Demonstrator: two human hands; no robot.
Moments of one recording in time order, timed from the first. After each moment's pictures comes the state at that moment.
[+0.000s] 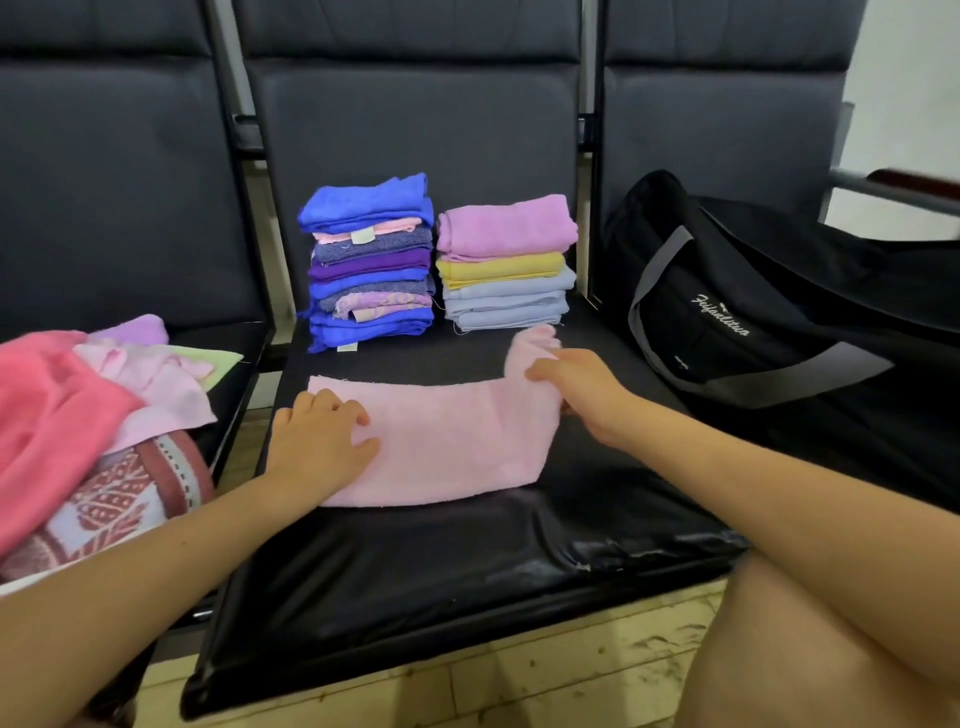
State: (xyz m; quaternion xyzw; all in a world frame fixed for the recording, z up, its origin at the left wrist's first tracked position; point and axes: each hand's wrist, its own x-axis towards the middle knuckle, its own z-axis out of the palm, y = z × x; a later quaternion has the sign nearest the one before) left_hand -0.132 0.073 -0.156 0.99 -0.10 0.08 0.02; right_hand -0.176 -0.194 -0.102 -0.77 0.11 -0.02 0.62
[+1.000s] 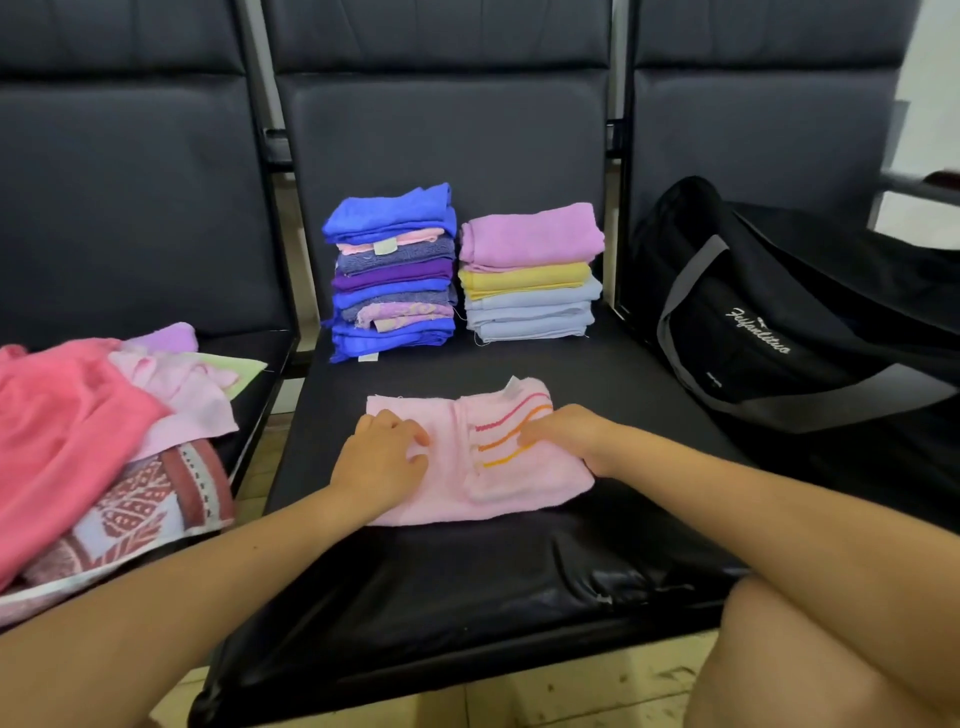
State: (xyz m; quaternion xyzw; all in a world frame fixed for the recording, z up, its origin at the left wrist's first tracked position) left_hand -0.127 0.043 -0.174 0.97 -0.14 0.03 0.17; right_hand -0.143 -0.194 -0.147 -0.81 0.19 0.16 0.53
